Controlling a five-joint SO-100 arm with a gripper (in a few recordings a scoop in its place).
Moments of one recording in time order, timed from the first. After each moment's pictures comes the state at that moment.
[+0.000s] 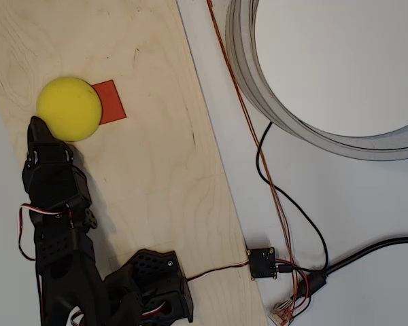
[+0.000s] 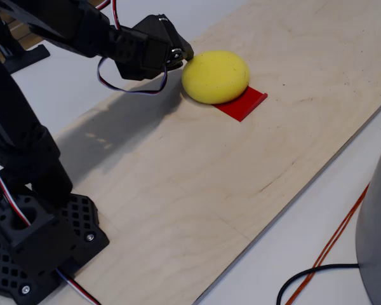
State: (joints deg) arm 79.2 90.0 145.6 -11.2 46.1
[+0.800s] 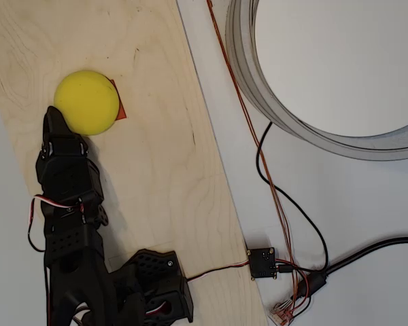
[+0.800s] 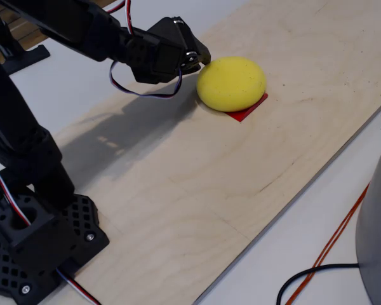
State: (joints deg) arm 83.8 90.0 144.8 -11.2 43.3
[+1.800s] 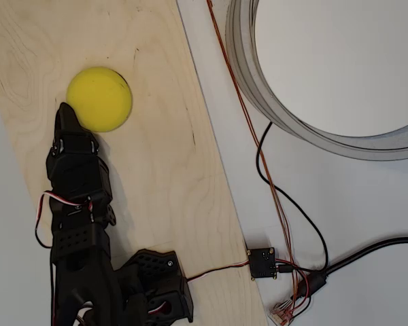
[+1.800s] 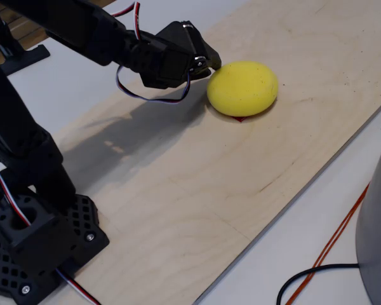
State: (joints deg) arm 87.2 90.2 145.3 -11.2 41.1
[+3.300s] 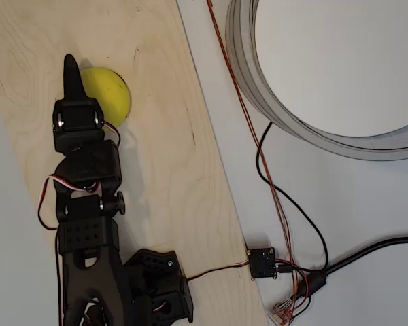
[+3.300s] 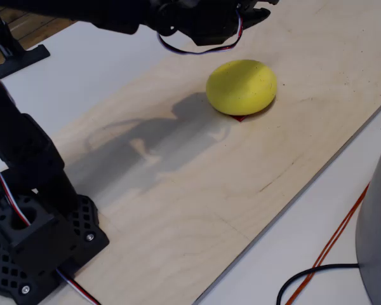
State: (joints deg) arm 95.7 92.3 129.4 -9.1 21.4
